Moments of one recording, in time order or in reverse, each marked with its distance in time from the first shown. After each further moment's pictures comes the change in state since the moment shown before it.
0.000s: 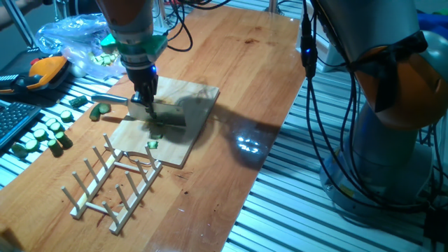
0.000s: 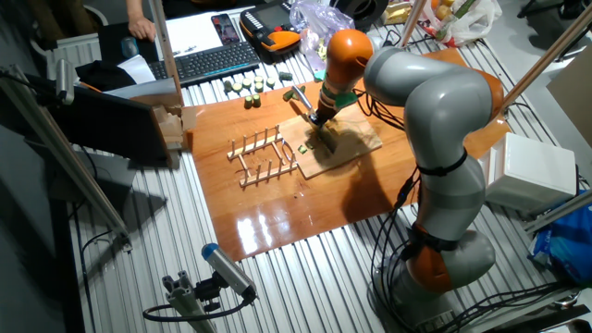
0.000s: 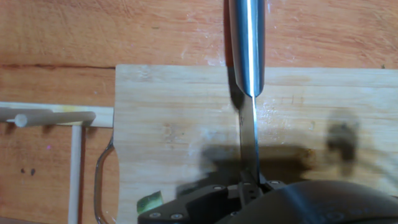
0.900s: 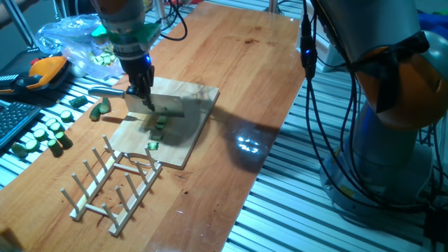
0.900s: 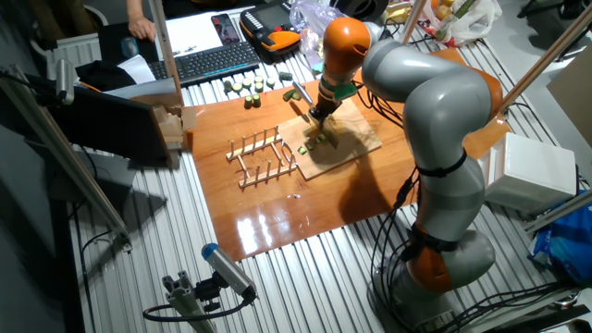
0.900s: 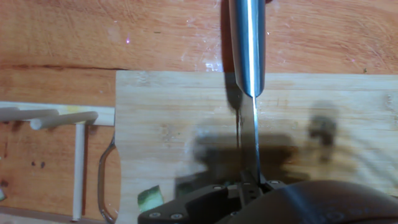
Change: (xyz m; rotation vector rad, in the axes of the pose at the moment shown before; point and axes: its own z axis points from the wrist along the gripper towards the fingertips) arm -0.002 -0.001 -0.028 0.023 0.044 -0.006
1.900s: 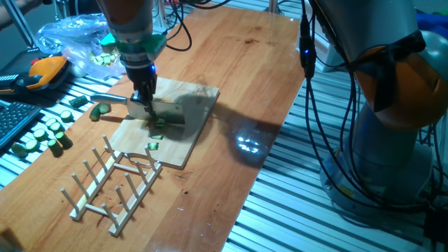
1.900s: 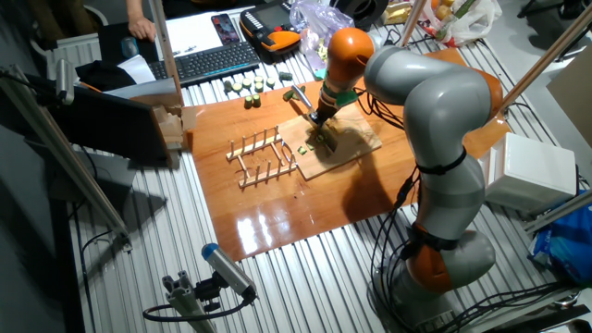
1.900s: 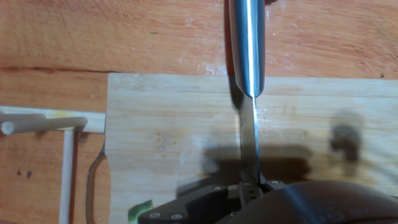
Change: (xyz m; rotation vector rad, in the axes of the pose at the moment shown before) arm -0.003 -0.003 0.028 -0.029 -0.040 -0.006
